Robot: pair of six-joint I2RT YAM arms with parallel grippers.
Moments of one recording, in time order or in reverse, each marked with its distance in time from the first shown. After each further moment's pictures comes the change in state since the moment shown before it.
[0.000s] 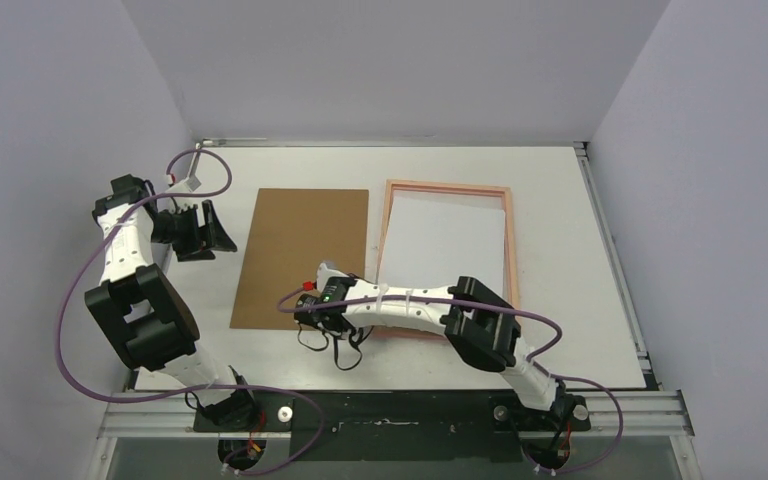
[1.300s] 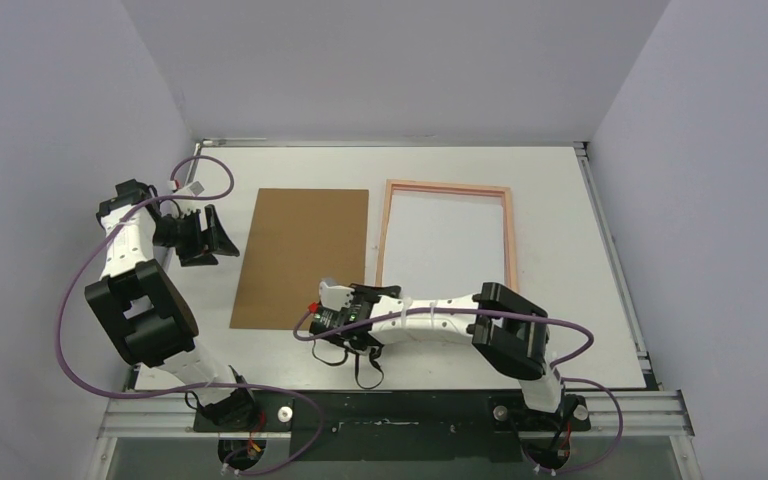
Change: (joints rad) left arm 0.000 0.026 -0.027 0.002 0.000 -0.001; right arm 0.040 -0.201 -0.344 0.370 0.105 -0.373
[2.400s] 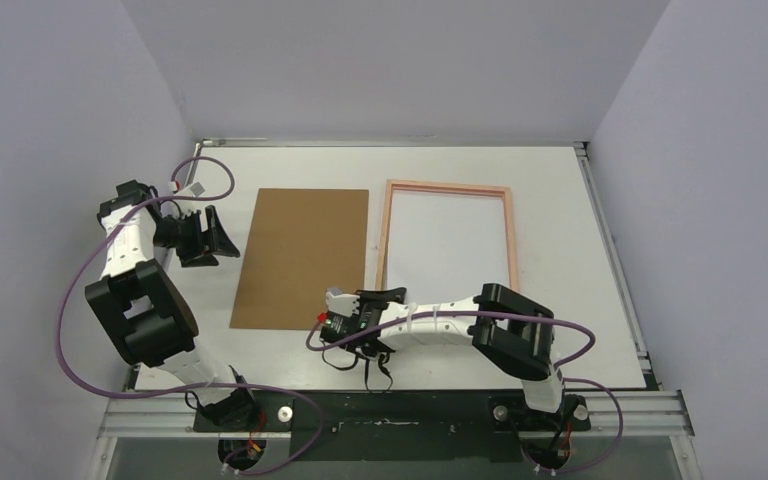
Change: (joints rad) left arm 0.000 0.000 -0.006 0.000 0.000 0.000; right arm -0.006 -0.032 -0.150 0.171 0.028 -0.161
